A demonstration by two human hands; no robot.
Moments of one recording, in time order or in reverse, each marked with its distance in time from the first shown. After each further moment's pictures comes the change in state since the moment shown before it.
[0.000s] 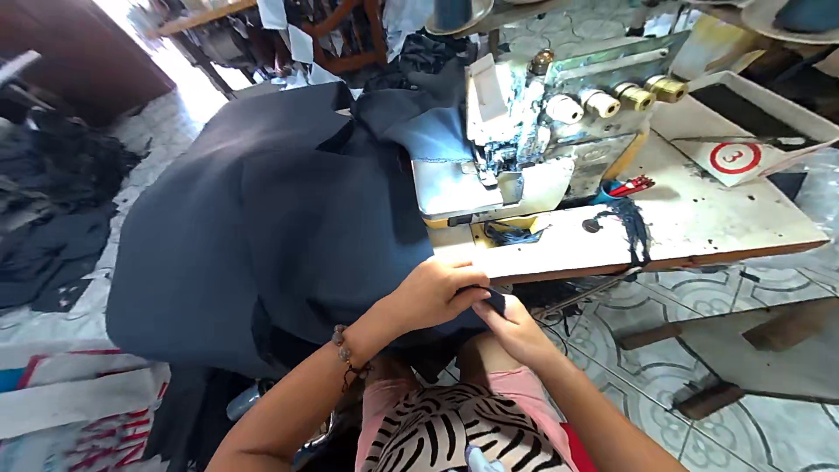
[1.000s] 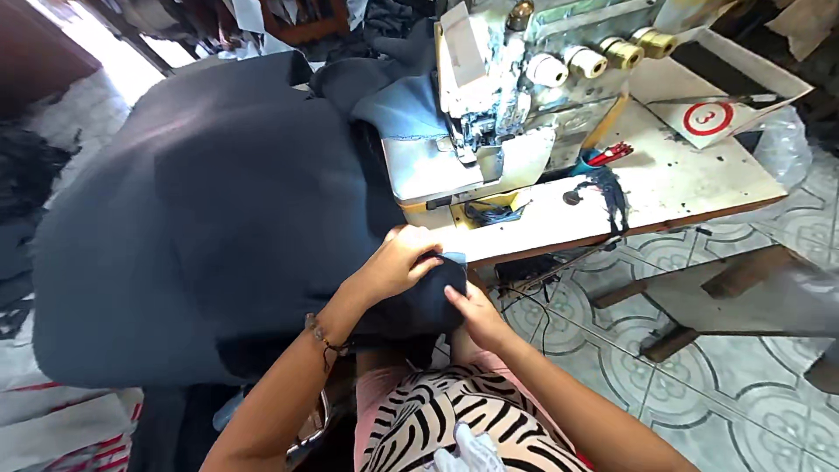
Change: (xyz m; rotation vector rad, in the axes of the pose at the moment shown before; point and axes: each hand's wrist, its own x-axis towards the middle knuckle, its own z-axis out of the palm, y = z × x) left_hand -0.015 -0.050 0.000 0.049 -0.096 -0.168; right_hand -0.004 0.034 0.034 0.403 0.120 0.338
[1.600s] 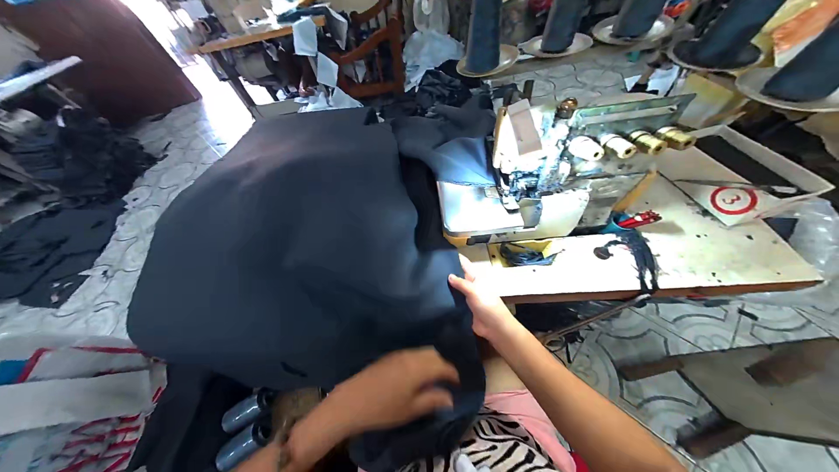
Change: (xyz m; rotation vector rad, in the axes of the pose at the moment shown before) left_hand -0.116 0.094 -0.019 -0.216 -0.207 -0.174; right_hand 0.061 -0.046 0.044 0.019 -0.008 0.123
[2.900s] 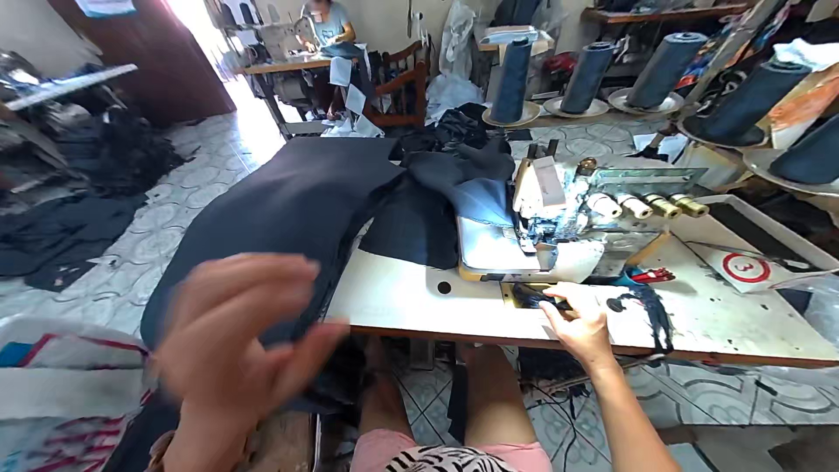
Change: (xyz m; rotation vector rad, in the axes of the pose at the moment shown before) left_hand -0.062 0.042 -0.131 0.739 1.205 0.177; right_hand 0.013 -0.020 -0.155 -1.140 0.451 -0.995
